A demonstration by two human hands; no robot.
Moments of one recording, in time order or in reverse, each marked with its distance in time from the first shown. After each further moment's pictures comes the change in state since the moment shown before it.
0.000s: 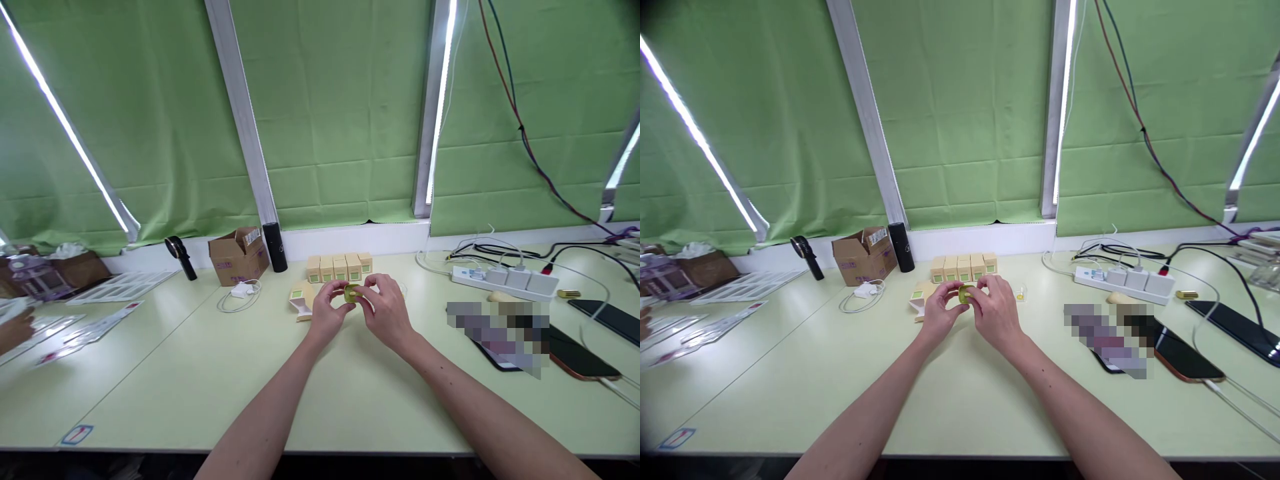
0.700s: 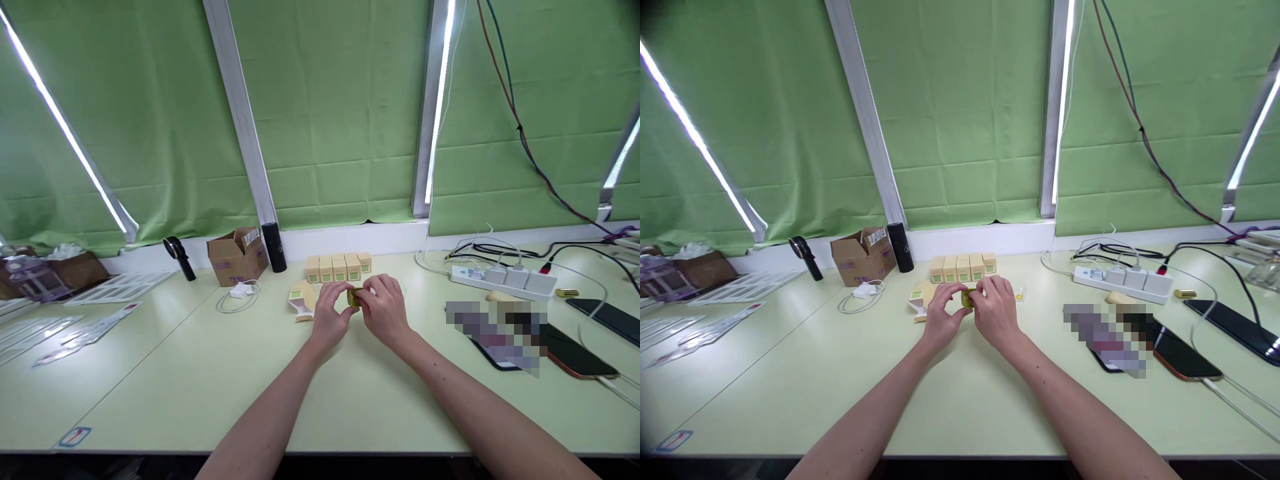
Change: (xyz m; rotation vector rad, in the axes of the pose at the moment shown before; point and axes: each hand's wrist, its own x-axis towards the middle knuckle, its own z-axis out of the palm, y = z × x) left_hand -0.009 0.005 0.002 0.399 -0.010 0.315; right_hand 0.000 0.004 0.006 -0.156 0.033 -0.069
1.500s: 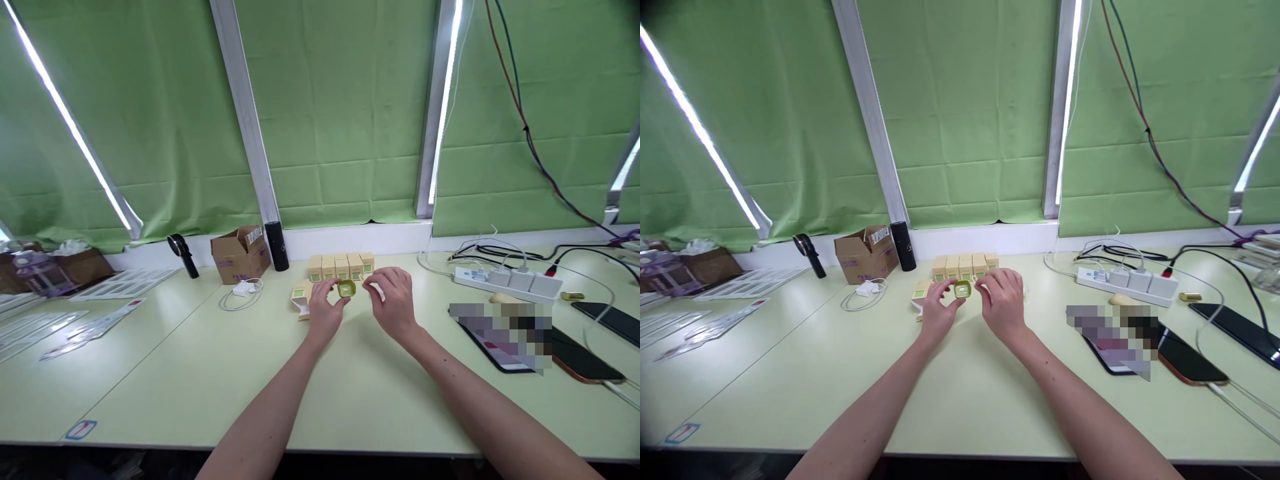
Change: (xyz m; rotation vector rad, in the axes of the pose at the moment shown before) left_hand 0.005 -0.016 -0.004 0.042 0.142 -0.275; right_hand 0.011 0.007 -0.007 0.167 0.047 0.167
